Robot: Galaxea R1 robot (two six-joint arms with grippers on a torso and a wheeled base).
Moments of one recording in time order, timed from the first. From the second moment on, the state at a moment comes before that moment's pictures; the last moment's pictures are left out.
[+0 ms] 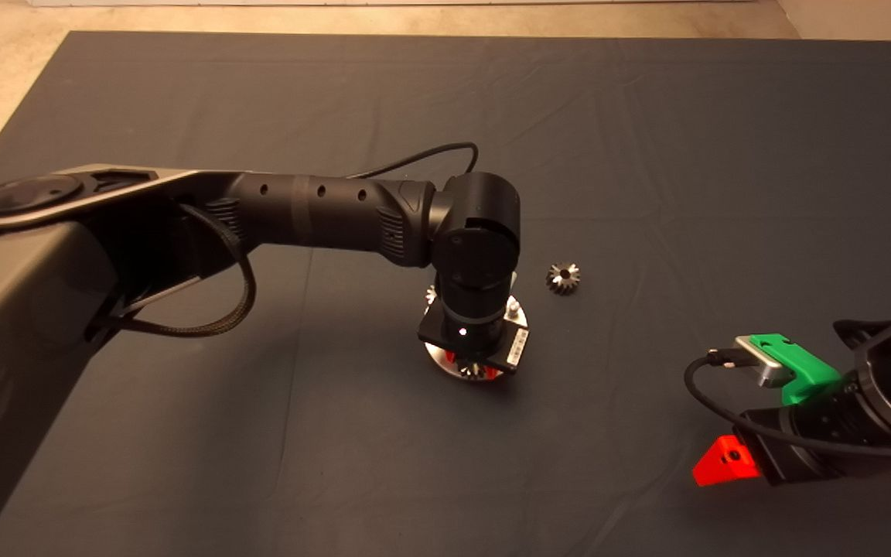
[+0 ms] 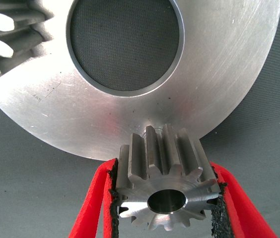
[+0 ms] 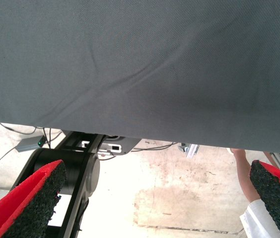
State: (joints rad) left arm -0.29 2.95 -1.20 0.29 1.53 -1.32; right arm 0.38 2.16 -0.41 -0.08 -1.53 1.72
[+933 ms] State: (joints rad) left arm -0.29 2.94 -1.20 0.29 1.53 -1.32; right arm 0.38 2.16 -0.41 -0.08 -1.53 1.72
